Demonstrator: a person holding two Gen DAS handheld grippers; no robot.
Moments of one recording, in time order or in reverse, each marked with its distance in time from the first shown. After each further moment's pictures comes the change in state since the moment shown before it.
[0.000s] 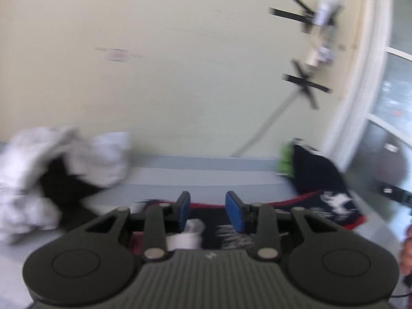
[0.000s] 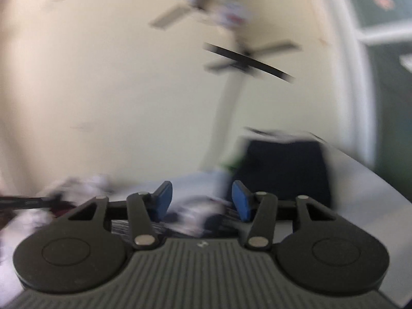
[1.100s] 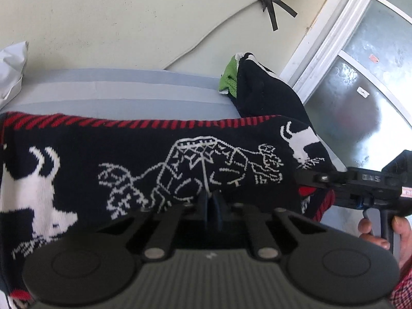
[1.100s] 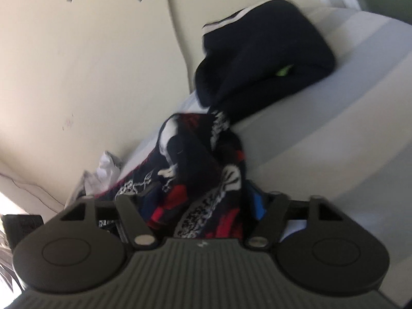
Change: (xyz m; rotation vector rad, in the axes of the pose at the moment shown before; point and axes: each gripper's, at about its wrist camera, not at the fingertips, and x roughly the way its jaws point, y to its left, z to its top) left arm 0.097 -0.045 -0.045 -0.029 0.329 -0.222; right arm 0.058 -0.072 -0.053 0.529 0.379 0.035
